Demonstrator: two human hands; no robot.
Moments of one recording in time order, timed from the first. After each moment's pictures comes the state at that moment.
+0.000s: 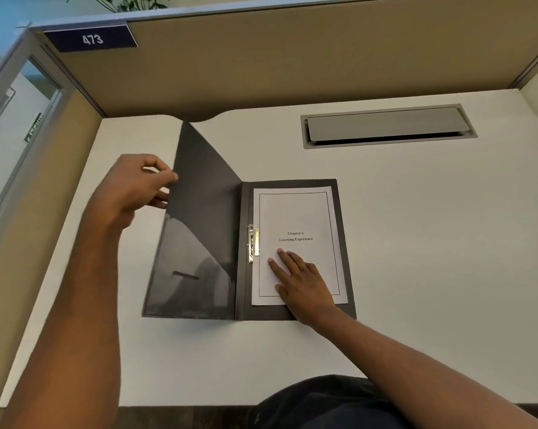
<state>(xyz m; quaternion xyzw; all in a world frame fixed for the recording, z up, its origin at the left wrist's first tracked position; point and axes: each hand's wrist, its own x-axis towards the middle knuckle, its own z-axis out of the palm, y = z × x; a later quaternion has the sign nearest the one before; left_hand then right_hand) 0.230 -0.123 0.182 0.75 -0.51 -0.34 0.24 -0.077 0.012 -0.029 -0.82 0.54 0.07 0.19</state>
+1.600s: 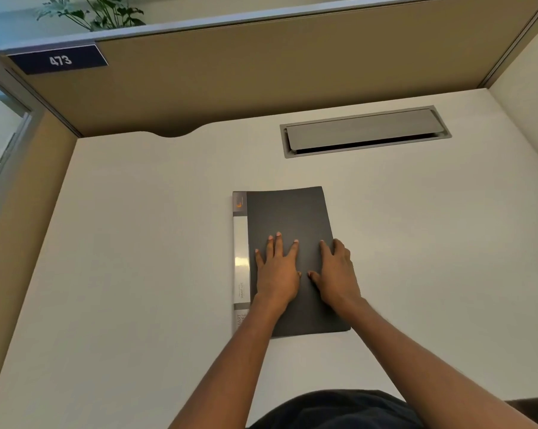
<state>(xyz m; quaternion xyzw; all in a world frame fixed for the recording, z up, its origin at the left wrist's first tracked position) -0.008 -0.050 -0.008 0.62 -0.75 -0.23 -0.08 -0.145 -0.020 0.003 -0.60 0.76 -0.07 0.25</state>
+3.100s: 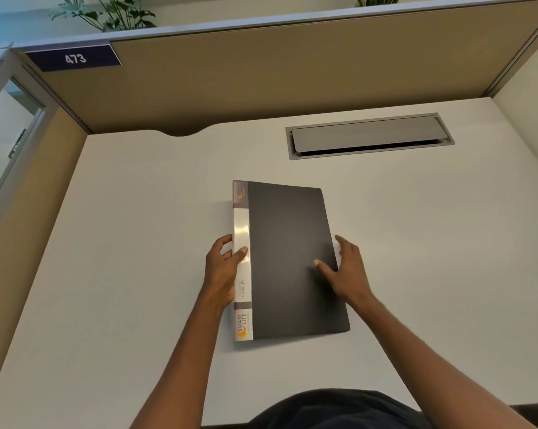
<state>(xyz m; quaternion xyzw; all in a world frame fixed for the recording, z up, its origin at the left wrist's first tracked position) 0.094 -0.052 0.010 0.69 -0.28 -0.55 0.38 -0.172 -0.018 0.000 -0.51 0.74 -0.25 0.37</state>
